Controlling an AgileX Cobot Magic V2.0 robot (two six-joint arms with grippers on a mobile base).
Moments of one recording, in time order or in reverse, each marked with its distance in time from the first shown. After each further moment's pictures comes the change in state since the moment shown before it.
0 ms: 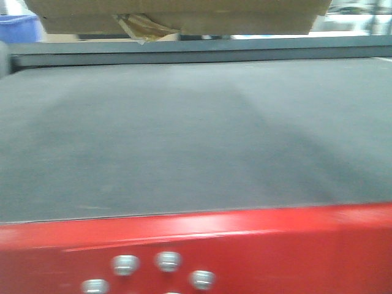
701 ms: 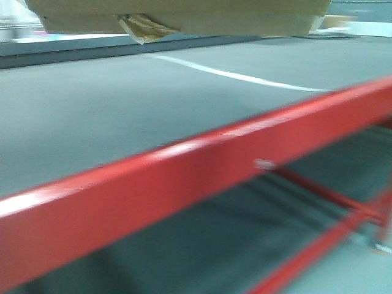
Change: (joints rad) left arm 0.000 0.000 0.000 0.002 -0.002 0.000; right arm 0.000 0.004 0.000 -0.004 -0.004 0.000
